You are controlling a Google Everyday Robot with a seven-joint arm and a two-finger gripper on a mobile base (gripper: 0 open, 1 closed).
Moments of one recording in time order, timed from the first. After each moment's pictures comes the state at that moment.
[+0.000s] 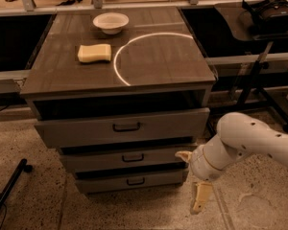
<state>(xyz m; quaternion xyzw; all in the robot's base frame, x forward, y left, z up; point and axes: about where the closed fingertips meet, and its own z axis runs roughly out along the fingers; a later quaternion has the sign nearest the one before) 0.418 -0.131 0.598 -0.71 0.66 0.18 0.15</state>
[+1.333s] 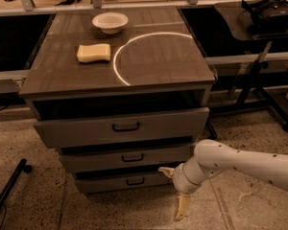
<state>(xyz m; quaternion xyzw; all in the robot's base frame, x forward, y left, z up) 0.433 -0.090 0.457 -0.75 0.61 0.21 0.18</state>
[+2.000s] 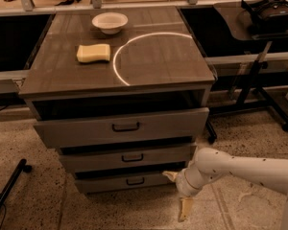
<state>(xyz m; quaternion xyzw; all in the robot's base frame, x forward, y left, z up) 0.448 -0.111 0.394 -0.76 0.60 0.19 0.17</state>
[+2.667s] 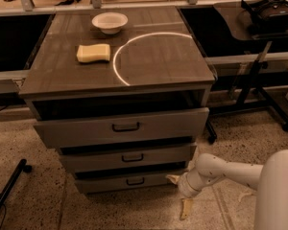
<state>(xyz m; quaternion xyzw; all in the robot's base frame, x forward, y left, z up) 0.477 -0.137 0.299 -0.75 0.60 0.20 0.17</state>
